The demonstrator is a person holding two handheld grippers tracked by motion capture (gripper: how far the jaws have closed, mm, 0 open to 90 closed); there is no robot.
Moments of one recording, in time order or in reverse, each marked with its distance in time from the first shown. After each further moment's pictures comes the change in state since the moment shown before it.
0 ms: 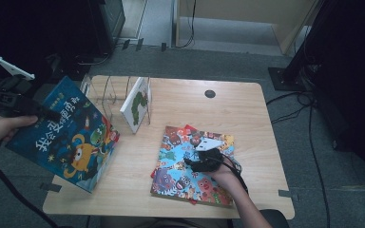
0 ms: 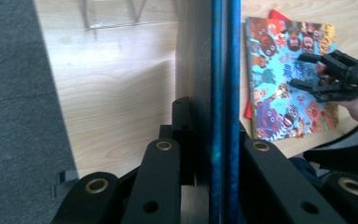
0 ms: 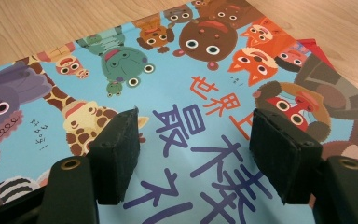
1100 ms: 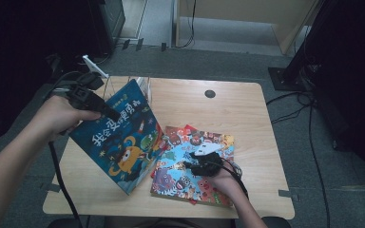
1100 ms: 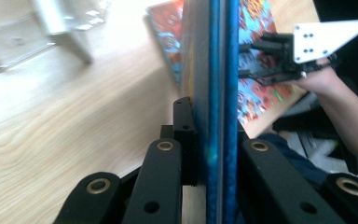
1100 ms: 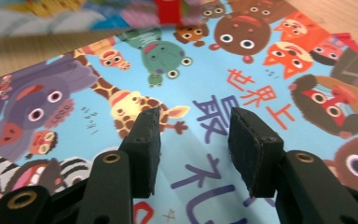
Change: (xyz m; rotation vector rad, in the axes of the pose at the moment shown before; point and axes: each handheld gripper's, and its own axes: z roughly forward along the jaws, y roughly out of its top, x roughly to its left) left arm -0.107 0.047 0.069 0.128 -0.142 0.281; right arm 0.013 -0.001 -0.009 0.016 0.062 -0.001
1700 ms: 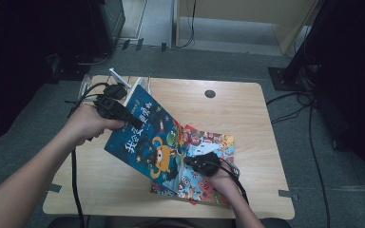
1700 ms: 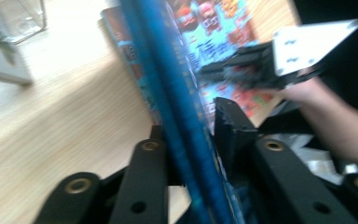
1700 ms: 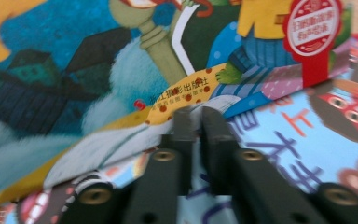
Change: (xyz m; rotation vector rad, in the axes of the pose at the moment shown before) left arm -0.011 0.020 0.062 0.032 -0.133 0.039; right arm 0.004 0.002 0.005 -0.005 0.031 0.018
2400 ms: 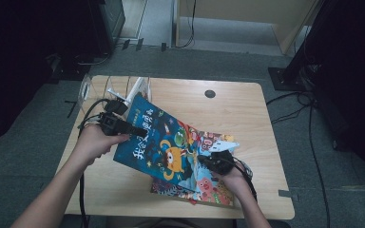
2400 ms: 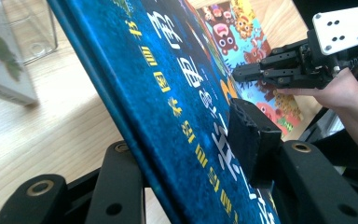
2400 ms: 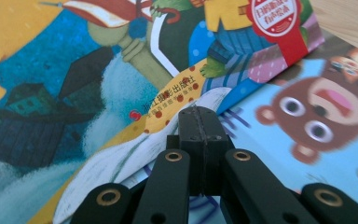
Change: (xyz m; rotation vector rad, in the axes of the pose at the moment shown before) left arm 0.004 -0.034 0.035 -0.168 0.077 0.067; right arm -0.027 -0.020 -0.025 -0.010 -0.048 0.115
